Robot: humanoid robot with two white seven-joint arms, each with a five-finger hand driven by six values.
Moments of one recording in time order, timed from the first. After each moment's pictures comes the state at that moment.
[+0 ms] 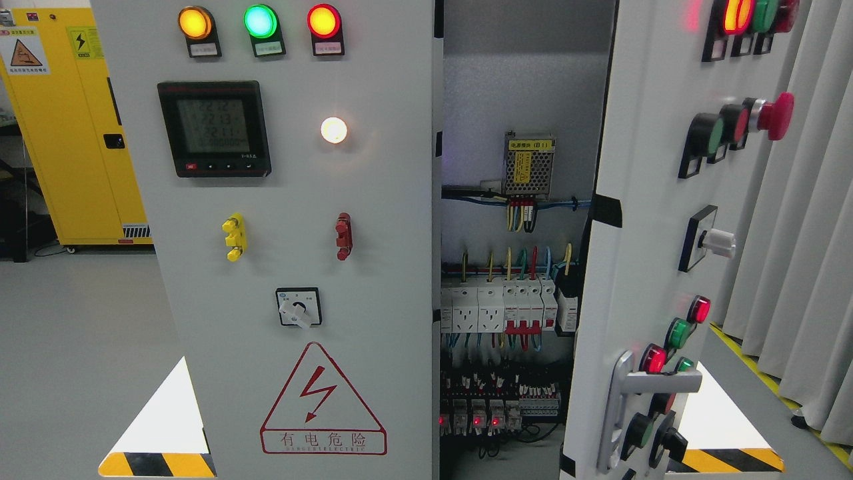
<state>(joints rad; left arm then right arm) -0.04 -0.05 -0.34 0.01 0.43 -0.15 -0.03 0.02 0.00 0.00 -0.07 0.00 -0.02 -0.01</state>
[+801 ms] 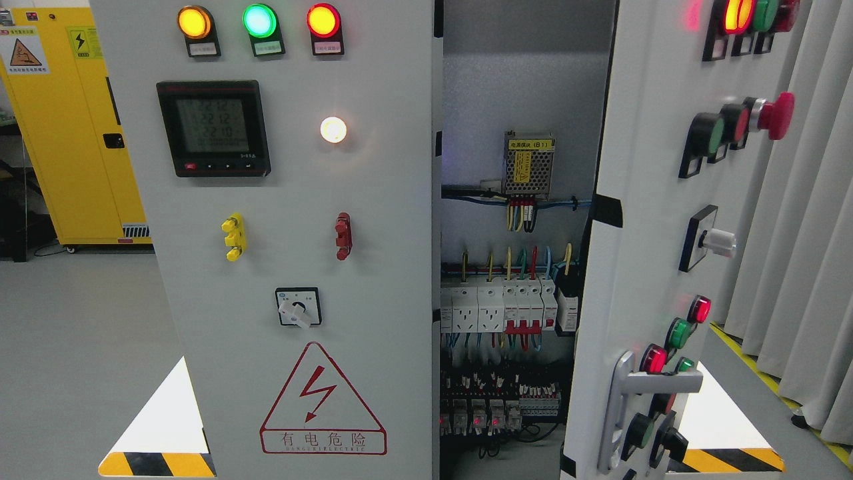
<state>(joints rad) 0.05 0.00 -0.22 -0.12 0.44 -0.15 -0.45 0.00 0.00 0.00 -0.08 0.00 -0.03 -0.01</state>
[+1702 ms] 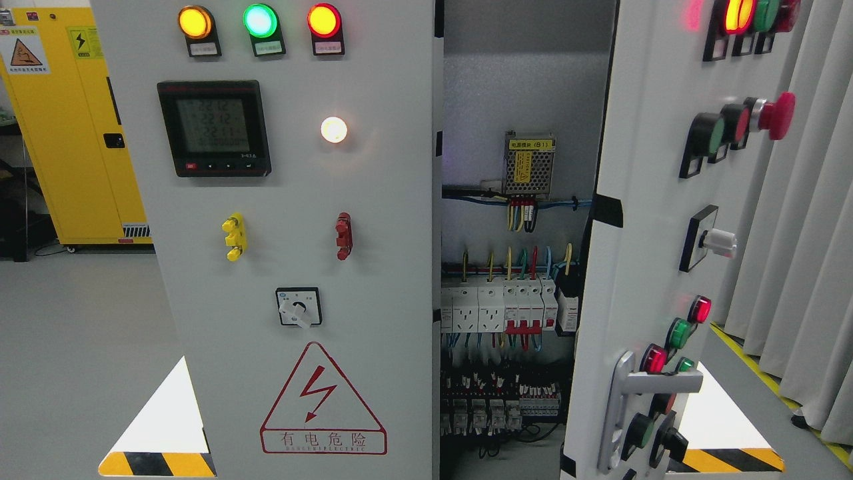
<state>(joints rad) 0.31 0.37 -0.16 -1.08 0.45 -0.15 -0.60 0.00 0.00 -0.10 -0.08 0.00 -0.03 -0.01</state>
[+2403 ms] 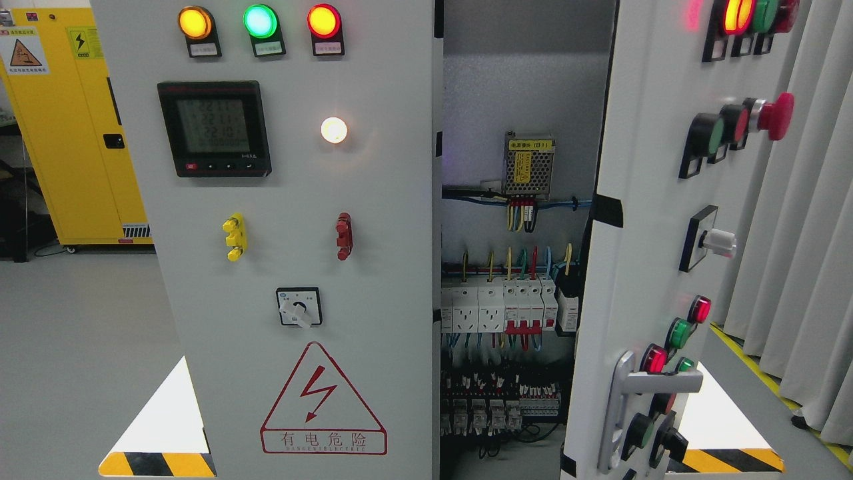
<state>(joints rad) 0.15 0.59 -0.21 -1.65 0.83 0.10 -0.66 0.00 0.00 -0.02 -0.09 0.00 -0.03 -0.01</state>
